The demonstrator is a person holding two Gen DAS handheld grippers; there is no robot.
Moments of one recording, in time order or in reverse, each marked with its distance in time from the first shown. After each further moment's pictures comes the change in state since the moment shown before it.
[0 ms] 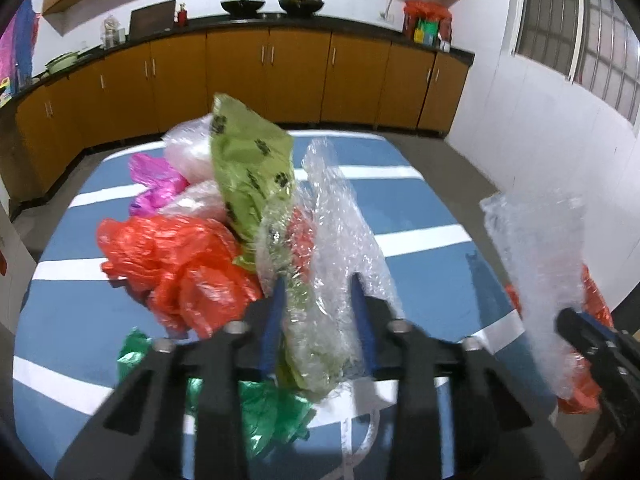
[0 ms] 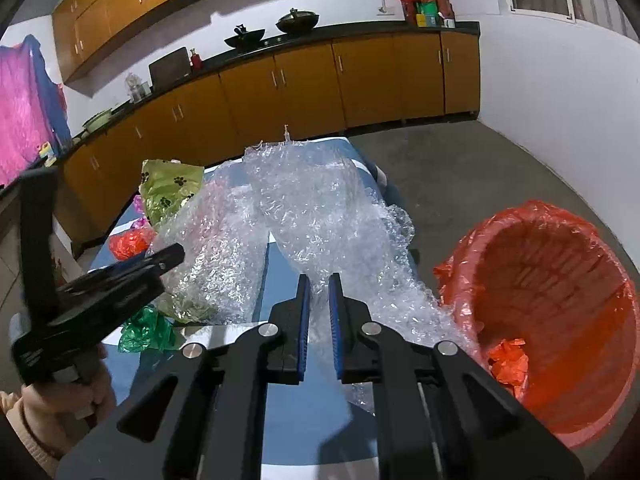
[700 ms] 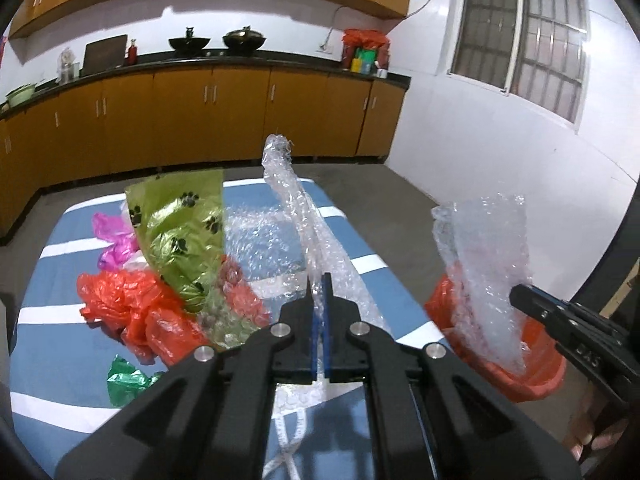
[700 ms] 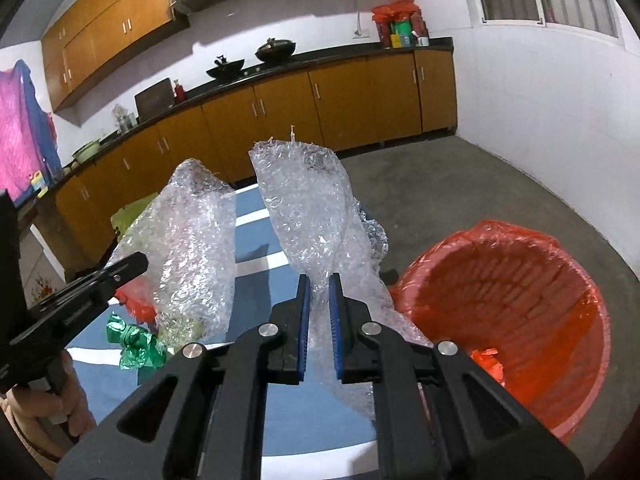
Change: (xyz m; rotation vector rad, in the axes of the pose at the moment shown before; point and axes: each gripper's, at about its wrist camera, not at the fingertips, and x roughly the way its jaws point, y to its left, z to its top) left arm -0.068 -0.031 0.011 0.090 -0.139 -0.207; right arm -0.042 -0.038 0.010 0.062 -0.098 -0.043
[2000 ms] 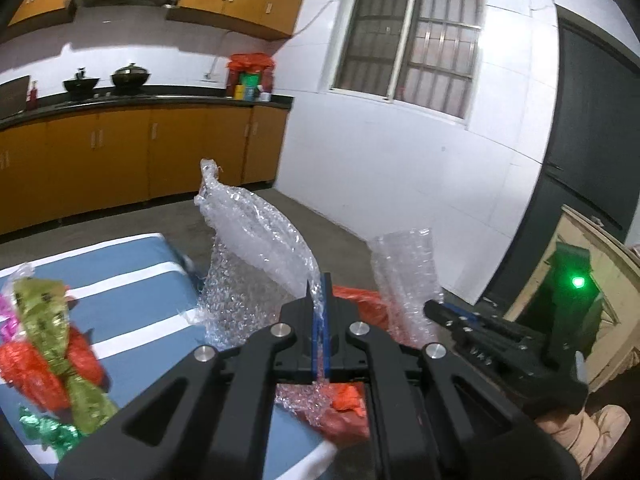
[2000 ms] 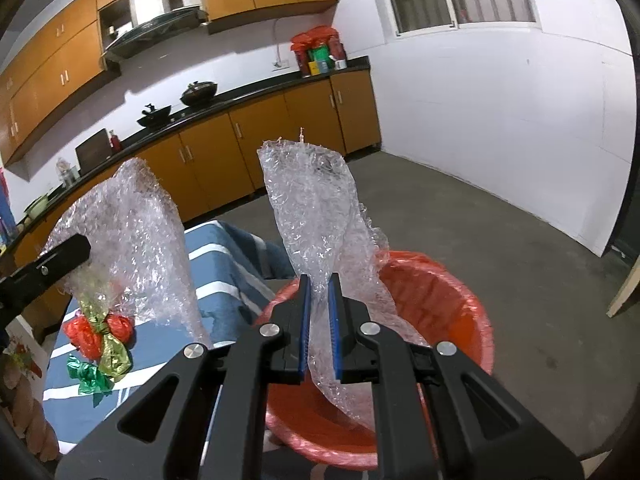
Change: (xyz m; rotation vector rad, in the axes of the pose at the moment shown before) left arm -0.014 -0.157 0.037 0.157 -0.077 -0.366; right arm -0.065 -0.117 0.008 0.144 -0.100 -0.201
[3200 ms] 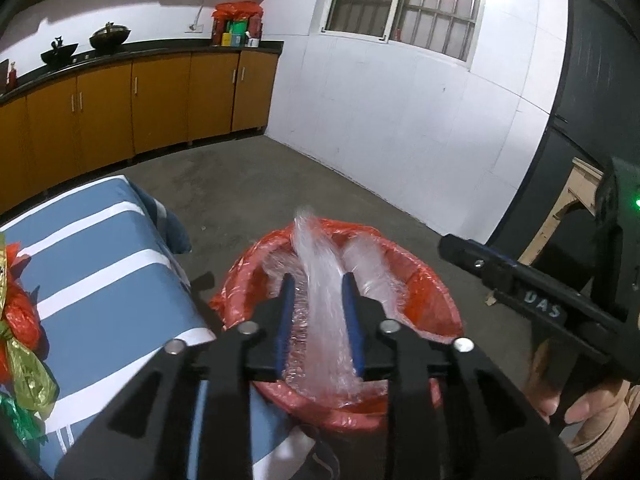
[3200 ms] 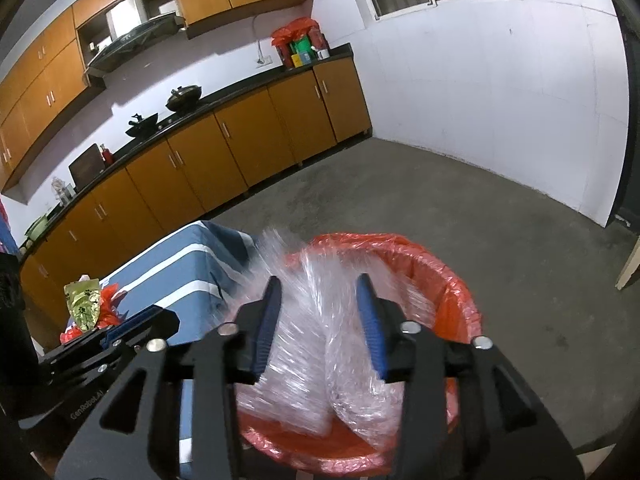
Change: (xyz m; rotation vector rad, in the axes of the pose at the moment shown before) left arm 0.088 -0.012 -0.056 0.005 0.195 0.003; right arm 0.014 -0.038 -0.005 0.079 0.024 0.012
